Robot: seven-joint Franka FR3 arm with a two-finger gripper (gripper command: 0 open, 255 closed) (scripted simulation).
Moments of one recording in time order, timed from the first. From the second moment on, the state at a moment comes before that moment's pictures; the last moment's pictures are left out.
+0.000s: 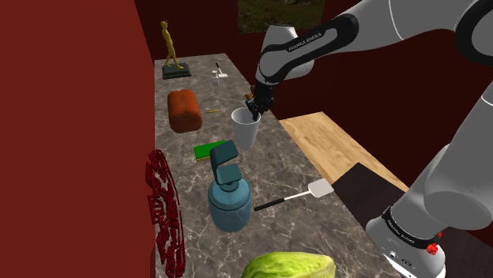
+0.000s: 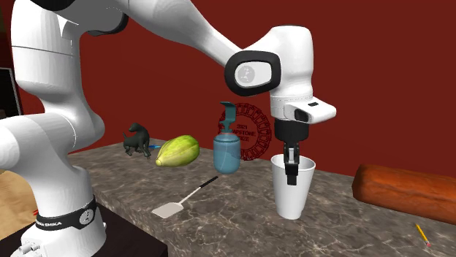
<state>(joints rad) 0.14 0.12 0.02 -2.08 0.18 2.31 0.15</state>
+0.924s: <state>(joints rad) 0.13 0.06 0.02 -1.99 0.16 2.16 0.18</state>
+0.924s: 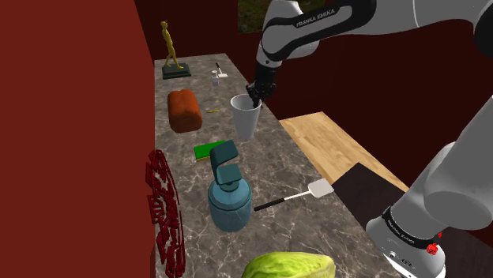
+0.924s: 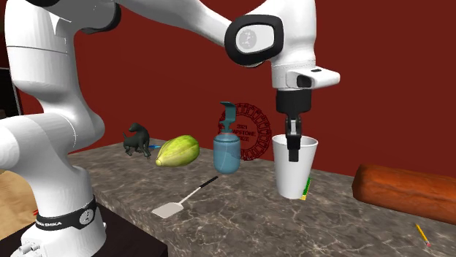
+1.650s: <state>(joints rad) 0.13 0.02 0.02 -1.89 0.15 2.02 0.20</state>
